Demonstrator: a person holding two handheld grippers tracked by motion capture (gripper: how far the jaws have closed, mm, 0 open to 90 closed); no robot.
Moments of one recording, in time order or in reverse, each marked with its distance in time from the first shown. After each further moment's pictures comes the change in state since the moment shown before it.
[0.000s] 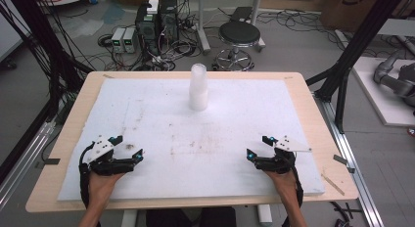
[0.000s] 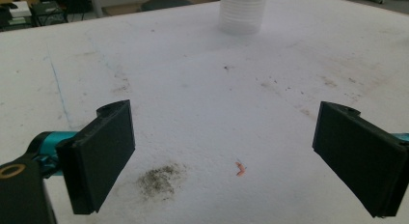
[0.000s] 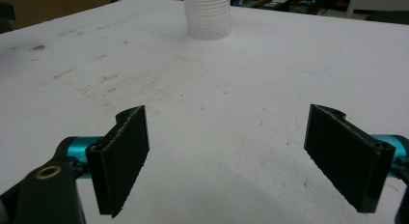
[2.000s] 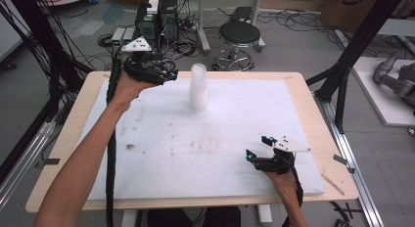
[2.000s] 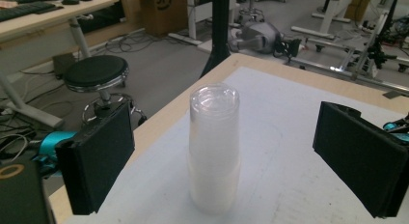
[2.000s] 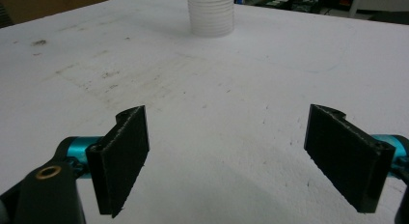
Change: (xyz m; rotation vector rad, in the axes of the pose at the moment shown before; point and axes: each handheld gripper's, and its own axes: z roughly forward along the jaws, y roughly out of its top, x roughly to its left) left arm 0.022 0.243 0.145 0.019 -0.343 0.164; right arm 0.001 0.000 0.001 0.012 0.009 -0.012
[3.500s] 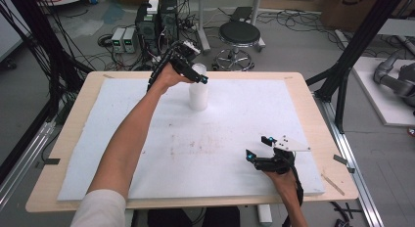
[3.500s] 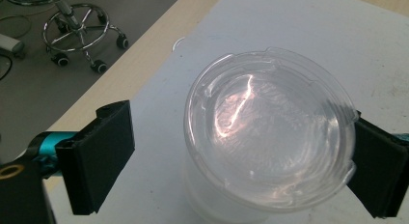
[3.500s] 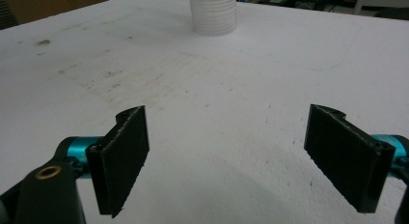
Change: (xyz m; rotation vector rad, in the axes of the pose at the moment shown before) left arm 0.016 0.000 0.134 0.414 -0.047 0.006; right arm -0.001 0.000 0.001 0.003 0.012 0.007
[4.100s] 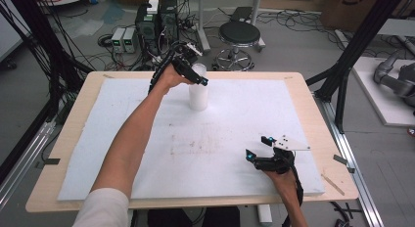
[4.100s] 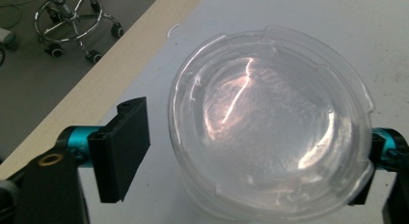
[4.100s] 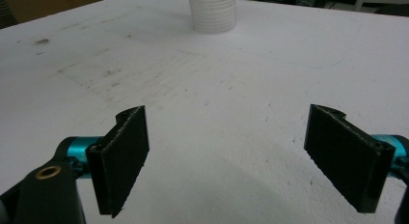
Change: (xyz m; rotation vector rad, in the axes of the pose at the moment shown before) left arm -0.001 -0.001 0.007 0.052 -0.020 0.006; right arm 0.000 0.000 0.001 0.011 0.002 0.010
